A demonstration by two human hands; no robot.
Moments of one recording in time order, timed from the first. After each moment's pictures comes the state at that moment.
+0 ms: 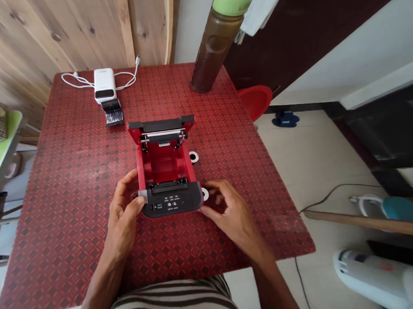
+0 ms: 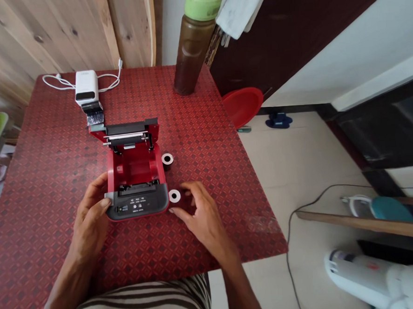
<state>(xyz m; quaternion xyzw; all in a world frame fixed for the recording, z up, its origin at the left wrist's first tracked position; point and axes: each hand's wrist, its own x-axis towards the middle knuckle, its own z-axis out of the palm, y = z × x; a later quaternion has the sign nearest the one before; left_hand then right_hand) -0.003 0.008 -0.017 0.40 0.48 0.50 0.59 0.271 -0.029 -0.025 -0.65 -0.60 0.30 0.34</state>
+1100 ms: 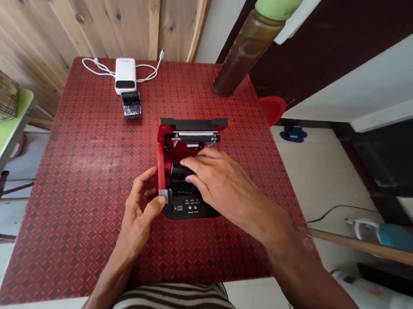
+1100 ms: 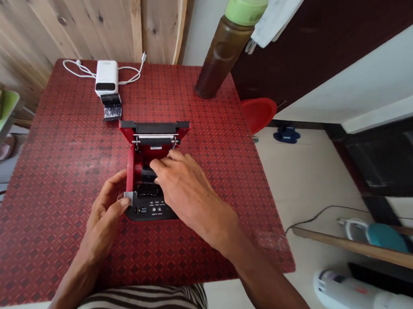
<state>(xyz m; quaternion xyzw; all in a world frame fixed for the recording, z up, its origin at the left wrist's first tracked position) 0.000 0.006 0.000 0.38 0.49 0.48 0.62 0.207 0.071 0.064 -0.50 -0.85 0.14 0.11</state>
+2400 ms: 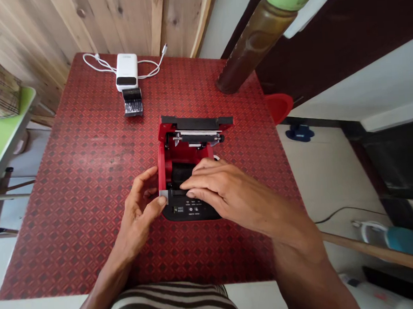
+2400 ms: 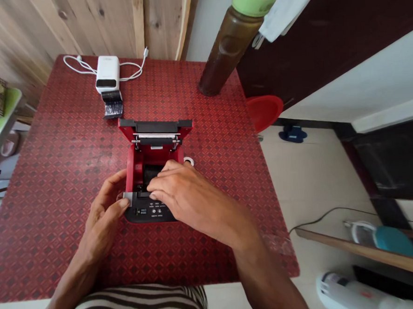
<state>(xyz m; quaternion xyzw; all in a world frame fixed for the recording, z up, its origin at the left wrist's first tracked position) 0.001 0.007 -0.001 0.38 0.49 0.48 0.62 0.222 0.075 0.077 -0.37 -0.87 0.32 0.11</state>
